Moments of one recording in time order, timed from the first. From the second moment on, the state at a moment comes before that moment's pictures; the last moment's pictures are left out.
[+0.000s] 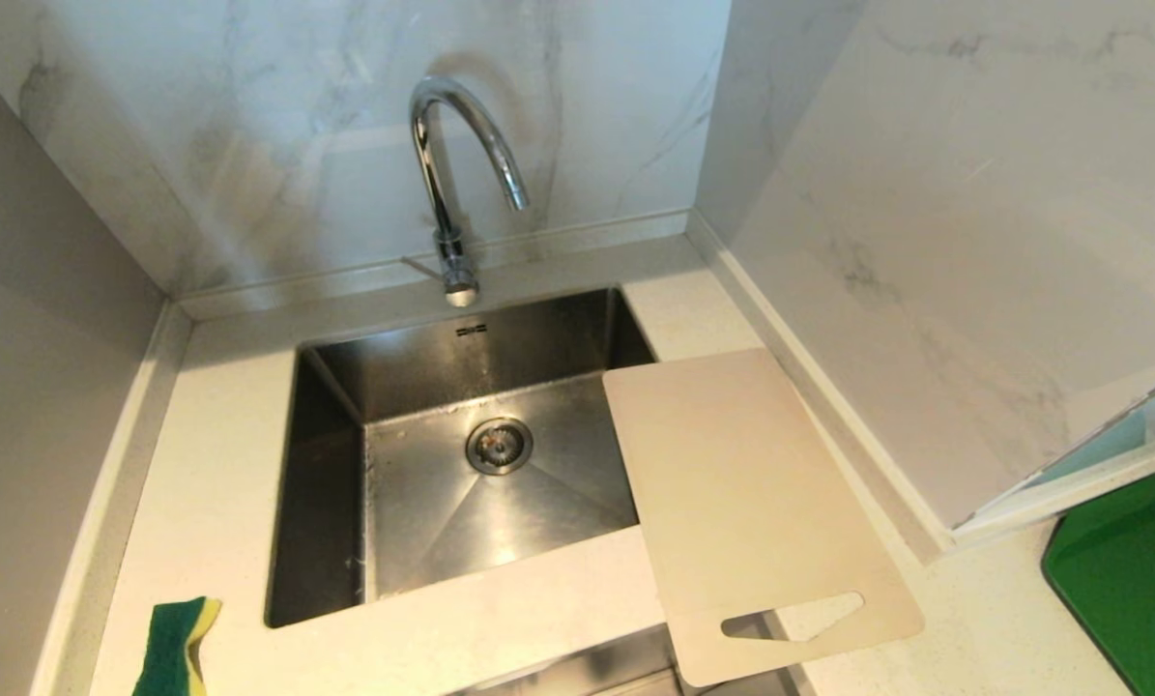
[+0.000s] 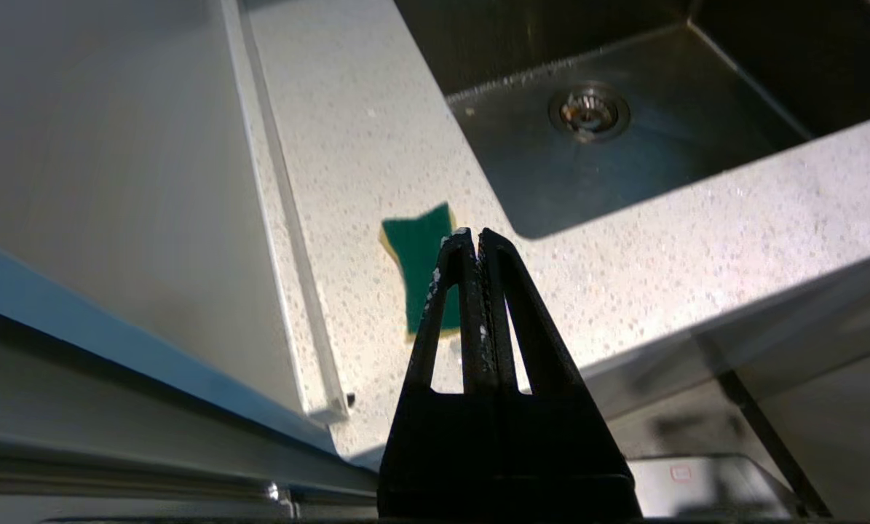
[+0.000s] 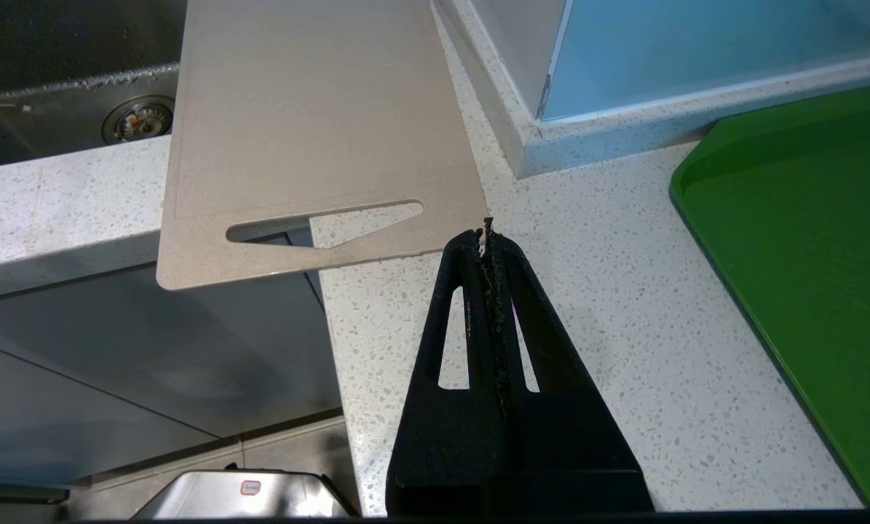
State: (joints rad) left arm 0.00 0.00 0.00 0.00 -0.01 0.07; right arm 0.00 0.00 0.00 -0.01 0.00 -0.01
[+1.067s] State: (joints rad) left arm 0.00 0.00 0.00 0.00 0.00 0.00; right arm 0.00 0.00 0.00 -0.01 0.00 -0.01
